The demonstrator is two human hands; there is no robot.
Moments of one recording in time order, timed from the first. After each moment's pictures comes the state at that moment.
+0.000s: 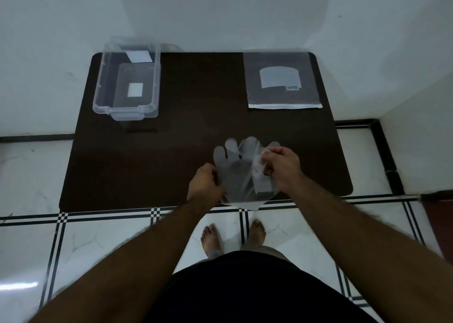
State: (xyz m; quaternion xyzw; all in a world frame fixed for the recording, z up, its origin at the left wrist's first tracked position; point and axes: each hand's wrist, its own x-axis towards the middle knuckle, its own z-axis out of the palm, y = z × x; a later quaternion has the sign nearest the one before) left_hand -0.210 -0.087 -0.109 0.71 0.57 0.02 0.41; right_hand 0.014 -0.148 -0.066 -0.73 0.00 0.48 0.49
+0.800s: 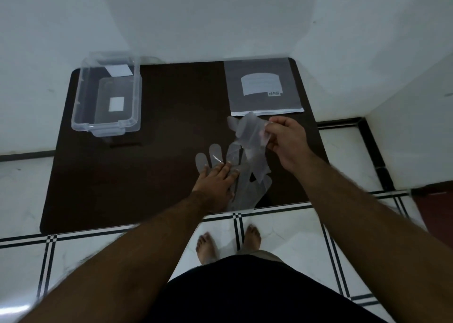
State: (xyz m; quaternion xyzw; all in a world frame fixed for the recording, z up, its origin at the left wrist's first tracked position) left_hand -0.148 -0.069 -0.122 0.93 0.24 -0.20 0.17; right_hand 0.078 -0.120 0.007 -0.70 -0.08 0.44 0.56
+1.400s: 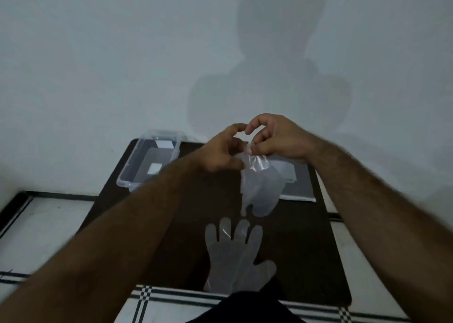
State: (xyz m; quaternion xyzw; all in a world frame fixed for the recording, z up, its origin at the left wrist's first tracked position) left_hand -0.088 0.082 0.140 0.77 0.25 0.16 0.56; right_hand 0.116 -0.016 0.214 -0.60 -0.59 0.43 0.32
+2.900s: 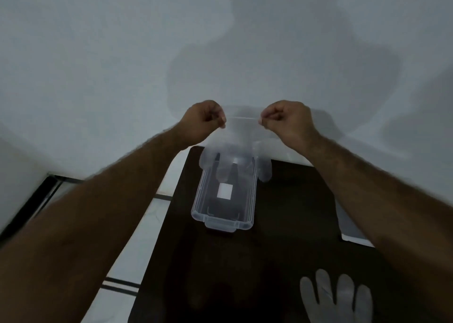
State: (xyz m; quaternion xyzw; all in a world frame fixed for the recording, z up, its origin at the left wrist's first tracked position) left_hand -0.361 0.404 0.114 0.77 0.39 0.30 0.41; right_hand -0.097 0.313 0.139 -0.65 -0.59 0.23 0.42
